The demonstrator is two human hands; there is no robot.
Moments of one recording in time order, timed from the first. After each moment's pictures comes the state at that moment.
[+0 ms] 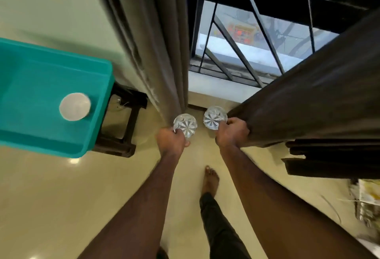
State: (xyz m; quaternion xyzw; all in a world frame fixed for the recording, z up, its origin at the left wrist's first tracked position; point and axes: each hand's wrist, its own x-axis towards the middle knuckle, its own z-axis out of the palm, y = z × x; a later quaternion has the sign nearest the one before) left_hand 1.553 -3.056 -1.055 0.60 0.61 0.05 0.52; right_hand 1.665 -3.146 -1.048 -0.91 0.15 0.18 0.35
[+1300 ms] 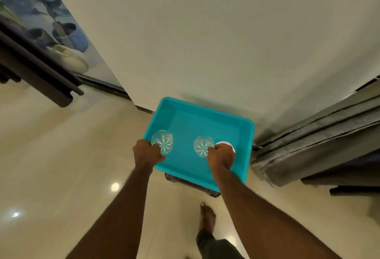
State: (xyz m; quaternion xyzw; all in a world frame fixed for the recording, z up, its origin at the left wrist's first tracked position) left_hand 1.178 -2.591 -0.893 0.59 0.67 0.09 0.44; right_hand 1.332 -2.724 -0.946 -0.89 0.02 0.25 0.37
